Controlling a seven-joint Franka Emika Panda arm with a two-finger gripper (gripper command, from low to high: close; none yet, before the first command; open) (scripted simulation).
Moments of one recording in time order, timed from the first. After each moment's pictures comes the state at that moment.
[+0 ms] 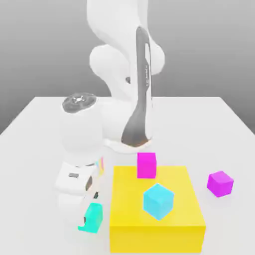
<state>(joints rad) 0.04 0.34 -0.20 -2.63 0.35 2.96 -1.05</state>
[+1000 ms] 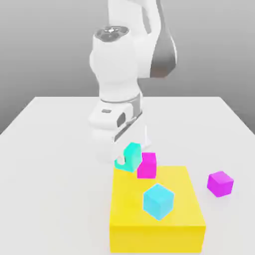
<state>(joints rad) 0.16 -0.43 -0.15 -2.86 0.05 2.40 -0.29</state>
